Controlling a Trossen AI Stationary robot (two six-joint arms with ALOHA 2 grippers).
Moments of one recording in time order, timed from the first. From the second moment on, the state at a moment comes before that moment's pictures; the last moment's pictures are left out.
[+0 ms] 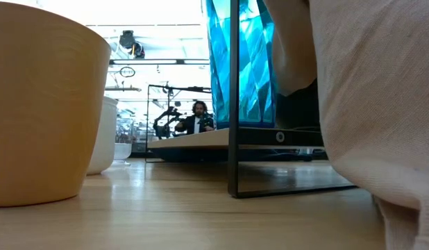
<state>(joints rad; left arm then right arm) -0.40 0.90 1.20 -0.48 -0.58 -0.59 0.15 1.67 1.45 -1.14 0.03 0.17</state>
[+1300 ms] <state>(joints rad) -0.40 0.90 1.20 -0.48 -0.58 -0.57 0.16 1.67 1.45 -1.10 0.03 0.14</state>
